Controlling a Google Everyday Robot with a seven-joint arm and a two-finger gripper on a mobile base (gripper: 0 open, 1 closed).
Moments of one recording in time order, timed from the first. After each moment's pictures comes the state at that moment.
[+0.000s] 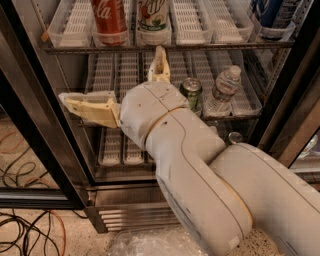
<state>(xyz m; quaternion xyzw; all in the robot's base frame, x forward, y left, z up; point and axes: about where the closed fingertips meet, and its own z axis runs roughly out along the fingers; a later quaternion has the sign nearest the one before) 0.464 0.072 1.029 -0.25 0.61 0.18 0.73</state>
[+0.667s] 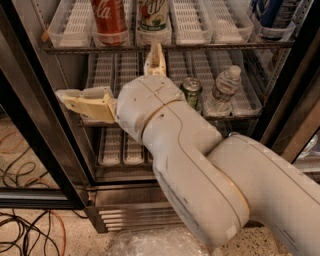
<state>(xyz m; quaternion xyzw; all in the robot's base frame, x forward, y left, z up) 0.468 0.078 1.035 -0.27 0.60 0.17 0.73</state>
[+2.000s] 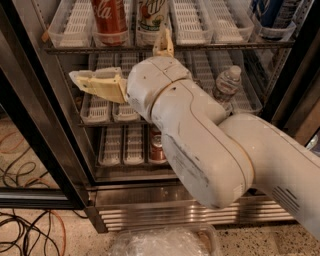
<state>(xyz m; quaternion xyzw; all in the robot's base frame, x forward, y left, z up) 0.501 0.067 1.047 -0.27 0.60 0.16 0.74</state>
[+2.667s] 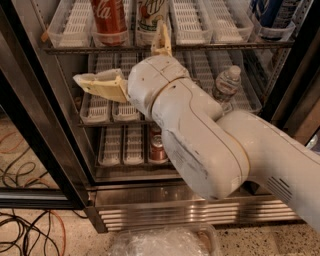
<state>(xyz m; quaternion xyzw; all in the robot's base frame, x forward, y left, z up) 0.512 0.069 1.043 -0.30 0.58 0.13 0.75</state>
